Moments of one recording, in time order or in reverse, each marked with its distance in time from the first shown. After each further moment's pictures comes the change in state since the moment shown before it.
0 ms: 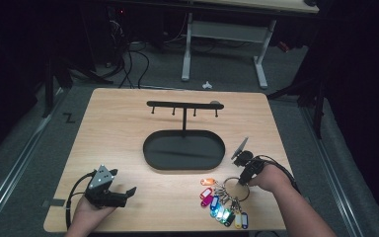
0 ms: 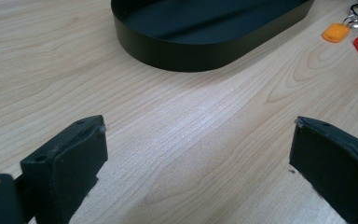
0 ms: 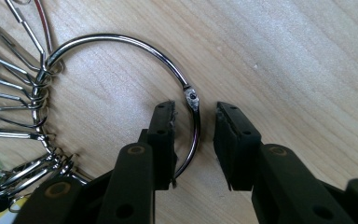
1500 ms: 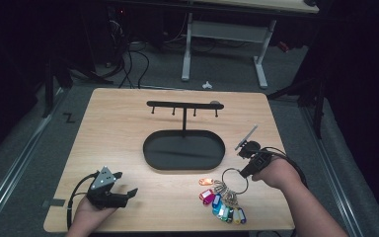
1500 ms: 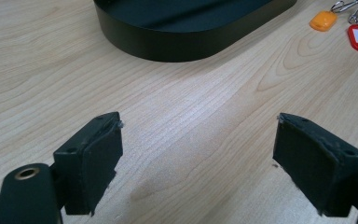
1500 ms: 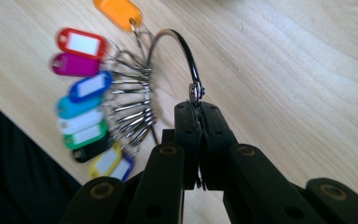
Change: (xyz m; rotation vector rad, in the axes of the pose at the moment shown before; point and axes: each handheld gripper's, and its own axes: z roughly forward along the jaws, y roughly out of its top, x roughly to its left) left arm -0.002 -0.002 0.002 0.027 -0.039 0.013; right arm 0.016 -0.010 -0.080 -0.125 0.078 -0.030
